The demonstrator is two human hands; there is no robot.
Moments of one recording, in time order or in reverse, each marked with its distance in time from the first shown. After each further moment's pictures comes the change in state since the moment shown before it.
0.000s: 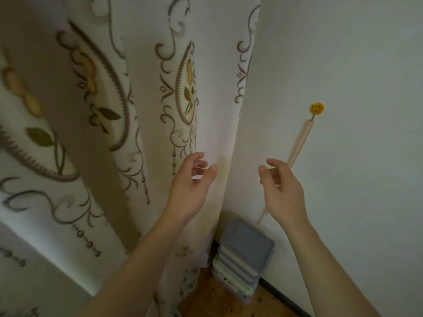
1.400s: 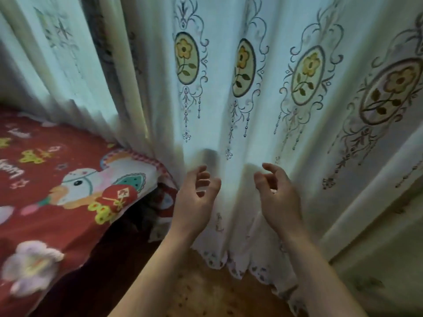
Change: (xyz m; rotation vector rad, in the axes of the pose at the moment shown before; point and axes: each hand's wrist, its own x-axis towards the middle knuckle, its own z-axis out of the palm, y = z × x) left_hand -0.622 0.144 -0.166 0.392 1.341 -0.175; right_hand -0.479 -0.207 0.009 0.490 -1.188 -0.582
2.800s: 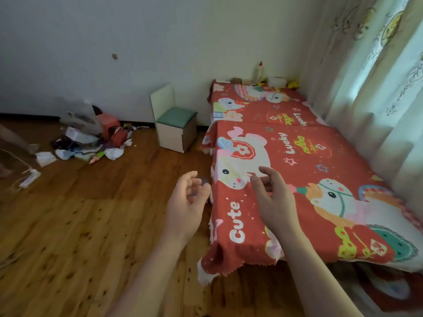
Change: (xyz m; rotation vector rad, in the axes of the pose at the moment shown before) left_hand -0.240 -0.066 -0.574 0.329 1.120 -0.360; right_hand -0.308 -0.312 0.513 0.271 -1.012 -0.441
